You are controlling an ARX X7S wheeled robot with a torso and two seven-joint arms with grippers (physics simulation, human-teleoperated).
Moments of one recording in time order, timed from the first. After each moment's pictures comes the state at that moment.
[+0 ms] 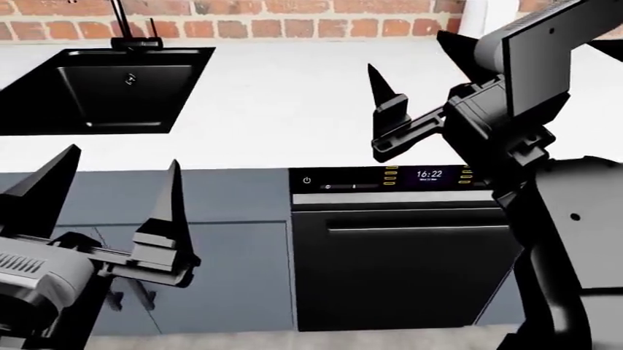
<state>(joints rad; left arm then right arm) -0.14 -0.90 0.15 0.95 -0.83 -0.28 -0.64 0.90 0.20 -0.04 -0.64 0.07 1.17 -0.44</state>
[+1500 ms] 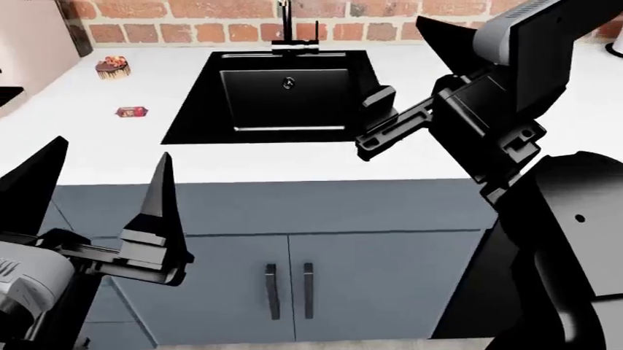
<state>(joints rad) -0.15 -0.94 0.14 0.98 -0.86 -0.26 -0.67 0.91 0.16 -0.01 -0.65 0.19 1.15 -0.43</state>
